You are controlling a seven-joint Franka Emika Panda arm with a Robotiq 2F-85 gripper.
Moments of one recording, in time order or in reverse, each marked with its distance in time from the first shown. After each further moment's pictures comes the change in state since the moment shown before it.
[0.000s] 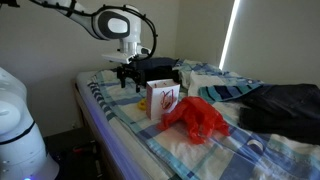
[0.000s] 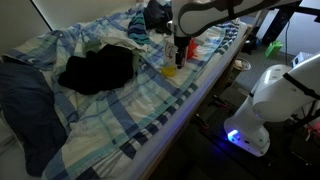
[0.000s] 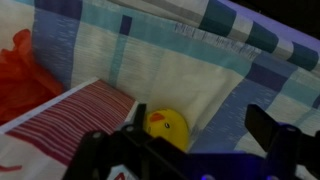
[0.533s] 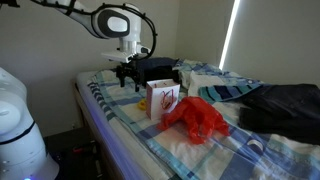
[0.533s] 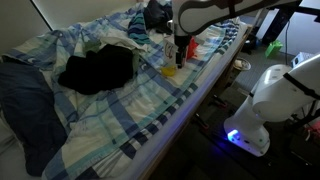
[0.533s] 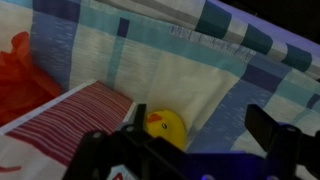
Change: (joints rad) arm 0.000 -0.005 0.000 0.006 0.010 -0.019 -0.005
